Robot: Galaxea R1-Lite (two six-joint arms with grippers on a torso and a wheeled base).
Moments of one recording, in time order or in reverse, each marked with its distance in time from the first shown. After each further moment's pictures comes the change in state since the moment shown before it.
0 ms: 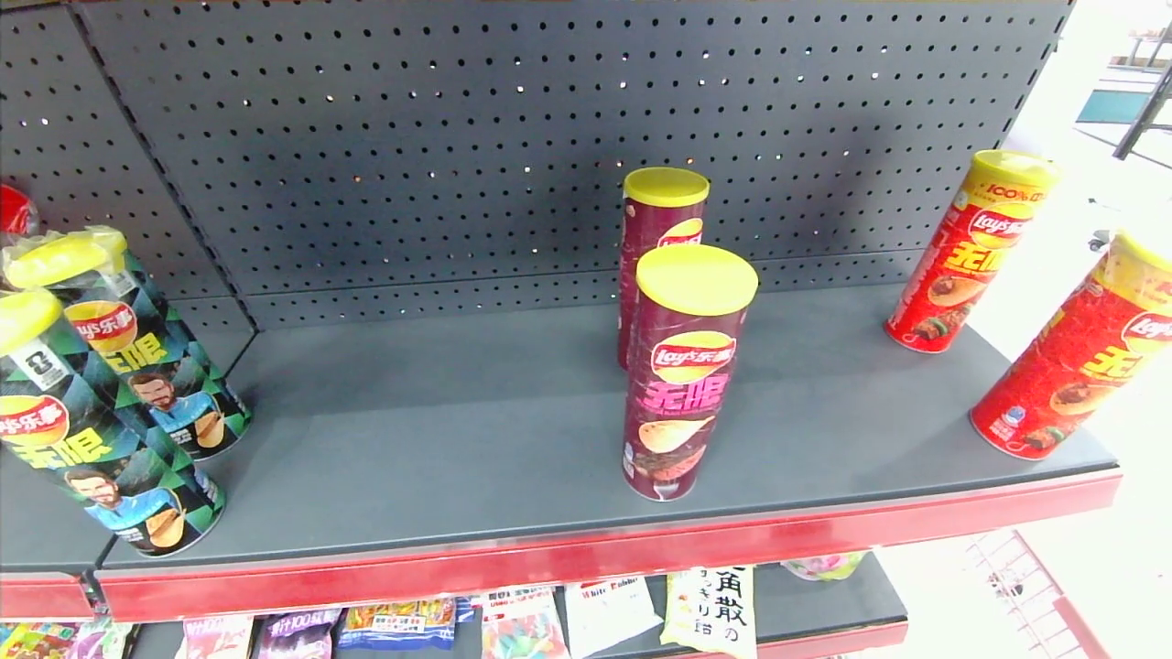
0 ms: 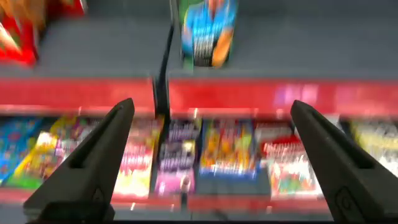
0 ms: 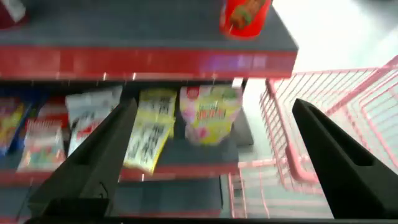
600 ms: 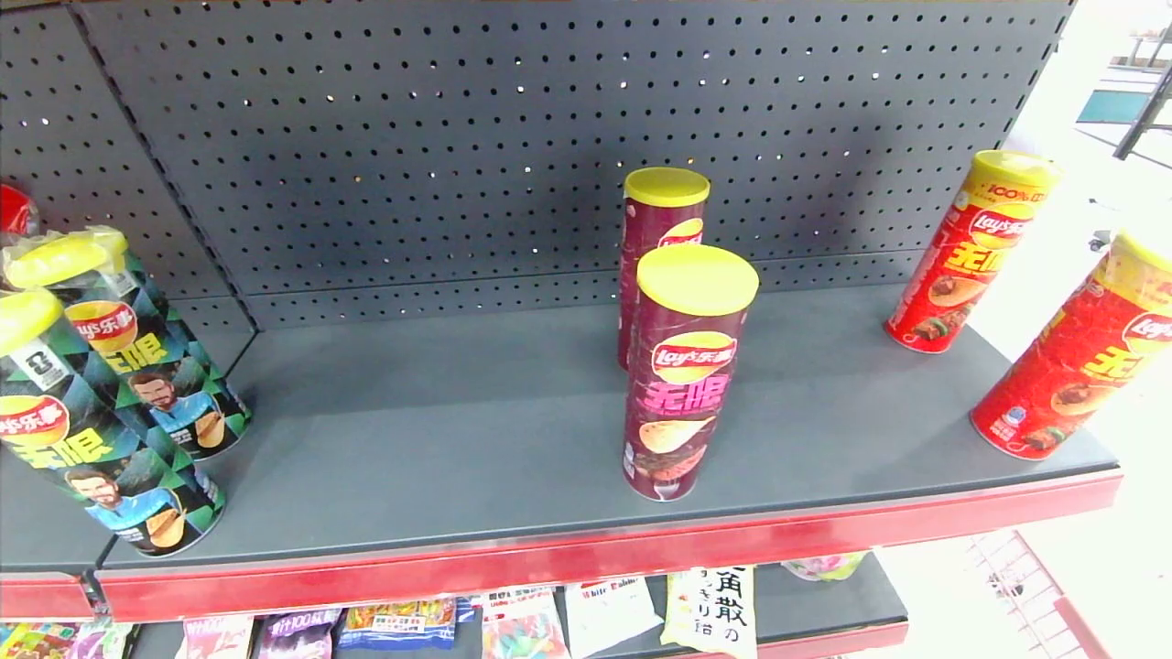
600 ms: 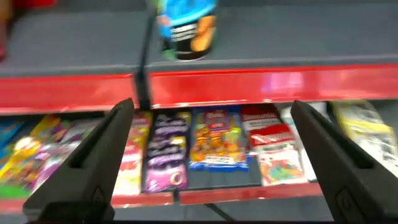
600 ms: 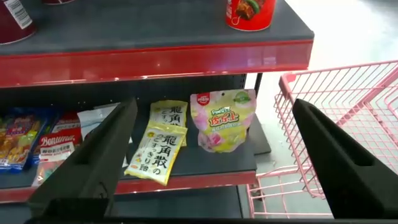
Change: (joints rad) left arm -0.094 -0.014 0.017 0.001 -0.036 0.004; right arm -0.011 -0.076 0.151 -0.104 0.033 0.078
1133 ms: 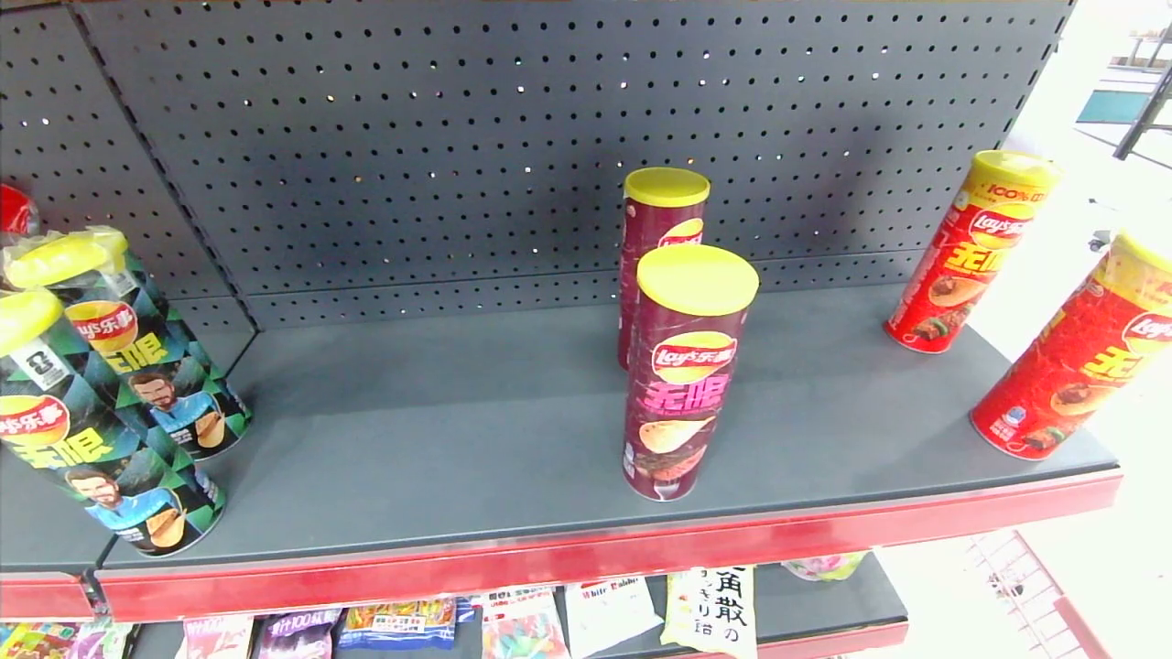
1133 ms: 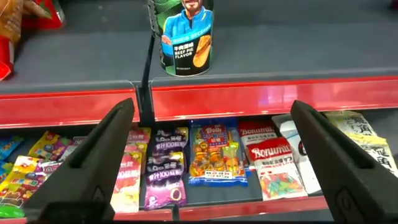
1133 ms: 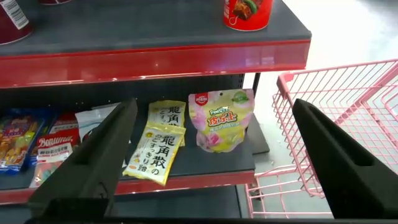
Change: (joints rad) left arm -0.038 -0.075 0.000 -0.001 0.076 0.000; right arm -0.002 -0.004 0.000 0.000 -0.007 -0.003
